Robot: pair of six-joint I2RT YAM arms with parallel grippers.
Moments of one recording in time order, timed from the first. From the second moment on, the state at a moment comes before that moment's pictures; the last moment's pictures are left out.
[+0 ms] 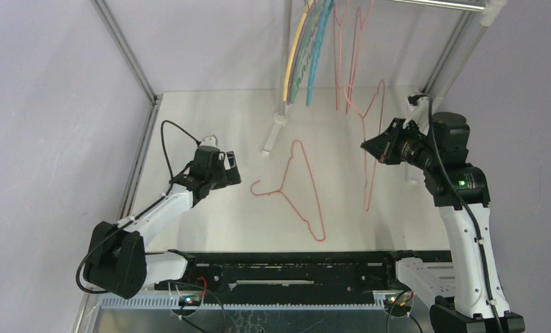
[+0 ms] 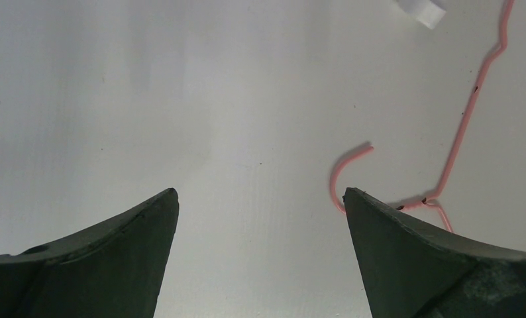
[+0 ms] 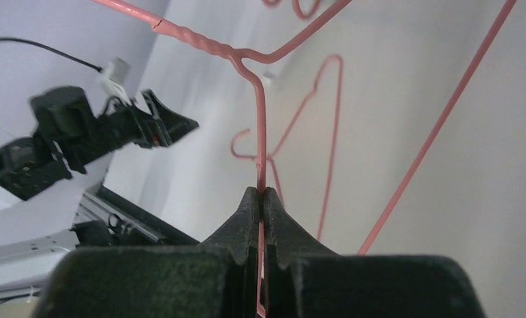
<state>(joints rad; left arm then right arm) -0.36 1.23 0.70 -0.25 -0.18 -0.48 0.08 0.94 1.30 -0.85 -0.46 0.34</state>
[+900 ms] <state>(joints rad) -0.36 1.24 0.69 -0.27 -0.18 -0.43 -0.13 1.43 1.67 -0.13 -0.53 0.78</state>
